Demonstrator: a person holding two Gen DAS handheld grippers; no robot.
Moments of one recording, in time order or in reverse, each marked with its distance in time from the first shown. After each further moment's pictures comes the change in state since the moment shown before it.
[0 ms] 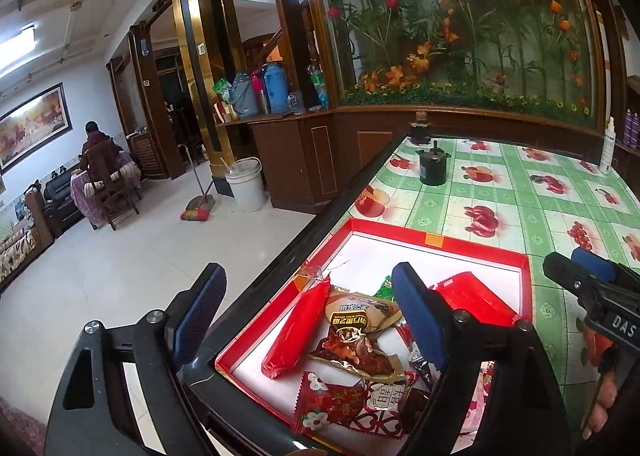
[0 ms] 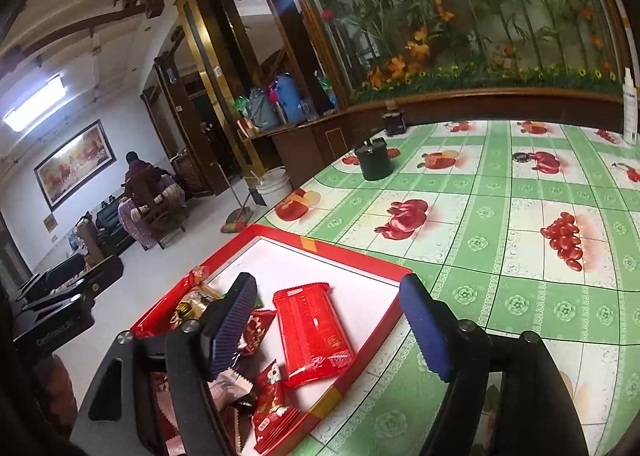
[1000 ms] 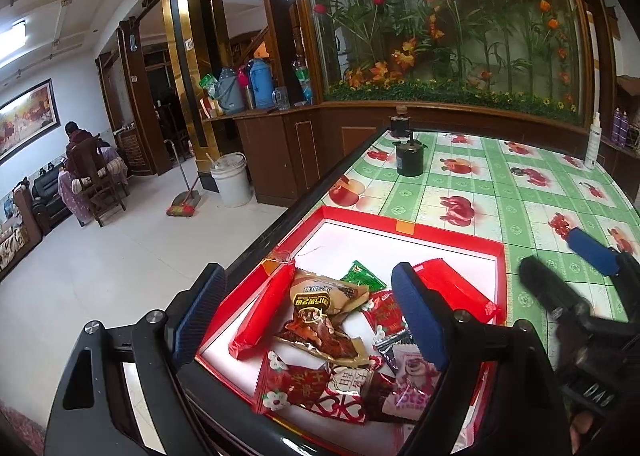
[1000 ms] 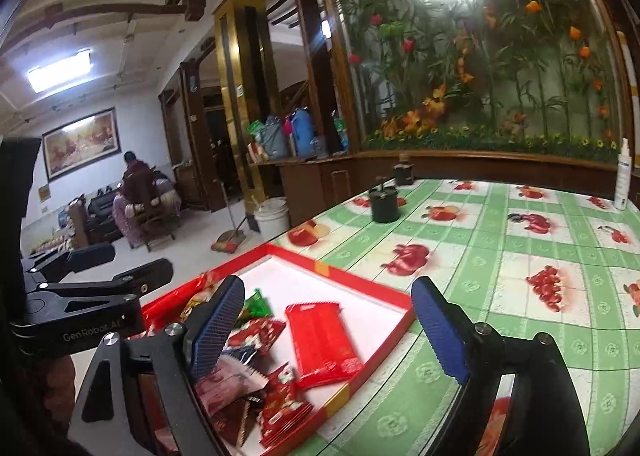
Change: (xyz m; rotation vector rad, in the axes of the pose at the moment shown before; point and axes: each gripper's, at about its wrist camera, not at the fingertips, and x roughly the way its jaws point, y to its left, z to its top) left arm -0.010 -0.023 -0.017 -0.002 -0.001 -0.045; right arm -0.030 0.036 -0.018 -0.176 -0.147 -0.034
